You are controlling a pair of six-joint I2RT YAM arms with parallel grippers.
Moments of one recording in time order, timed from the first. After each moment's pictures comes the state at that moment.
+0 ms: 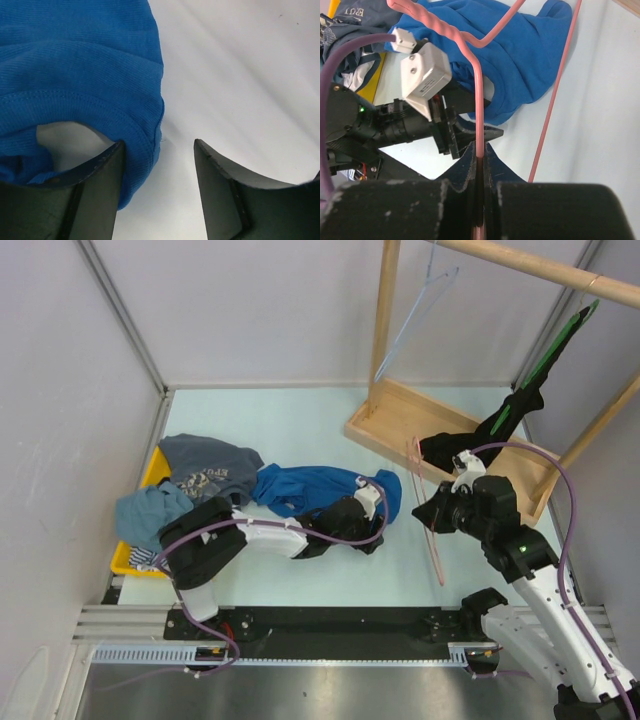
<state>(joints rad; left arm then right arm) -1.06 1.76 0.85 0.30 -0.04 -0.40 0.37 0.66 0.74 -0.61 -0.24 0.47</state>
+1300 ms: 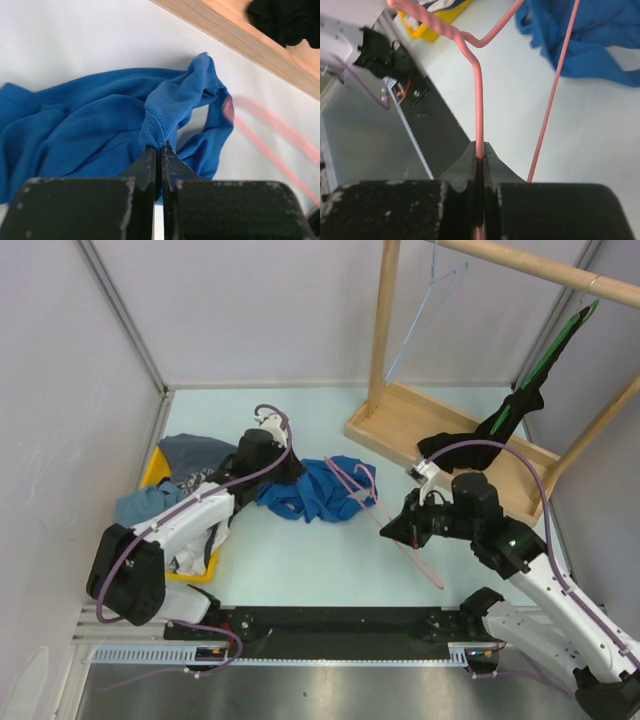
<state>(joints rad) -0.50 1.39 0.89 -0.04 0.11 -0.46 0.58 0.73 0.80 -0.54 -0.52 0.28</state>
